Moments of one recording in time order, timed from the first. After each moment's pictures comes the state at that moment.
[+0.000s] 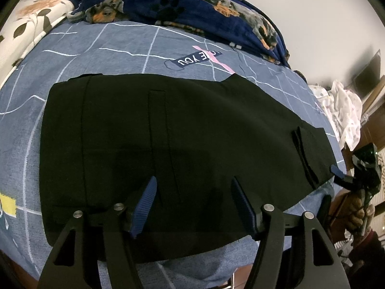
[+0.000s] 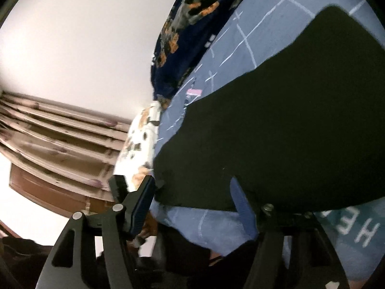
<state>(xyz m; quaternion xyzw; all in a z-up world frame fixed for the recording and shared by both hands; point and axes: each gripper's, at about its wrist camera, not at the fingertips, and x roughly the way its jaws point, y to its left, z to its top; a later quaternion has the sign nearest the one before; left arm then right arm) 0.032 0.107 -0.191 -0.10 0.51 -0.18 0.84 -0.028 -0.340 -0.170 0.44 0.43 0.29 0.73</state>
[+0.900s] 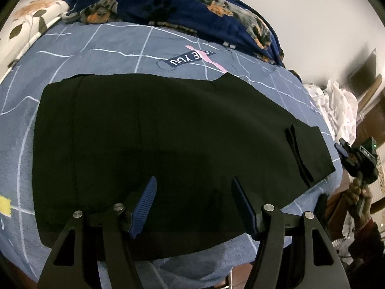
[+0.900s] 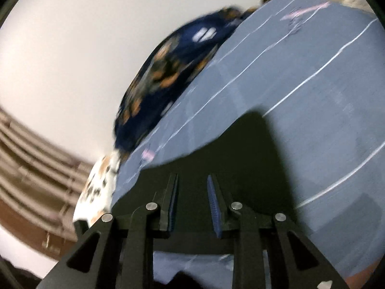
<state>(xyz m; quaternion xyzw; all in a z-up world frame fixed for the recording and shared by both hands) 0.028 0.102 -0.191 -0.11 0.50 -0.19 0.83 -0.038 -0.451 -0.154 0.41 0.36 0.12 0.83</state>
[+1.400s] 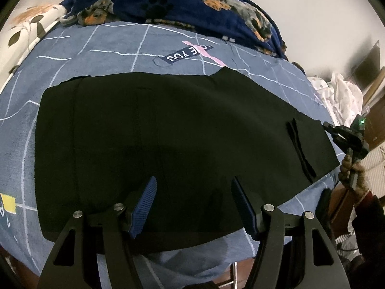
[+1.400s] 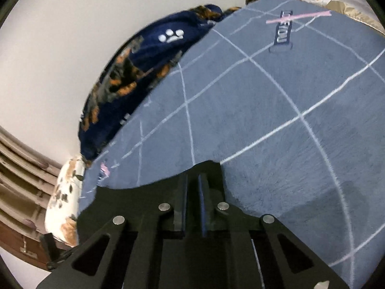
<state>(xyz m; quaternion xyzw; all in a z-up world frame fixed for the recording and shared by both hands) 0.025 0.087 -0.184 -0.08 0.52 -0.18 0.83 0.035 -0.477 -0.192 0.36 0.41 0.07 0.83</state>
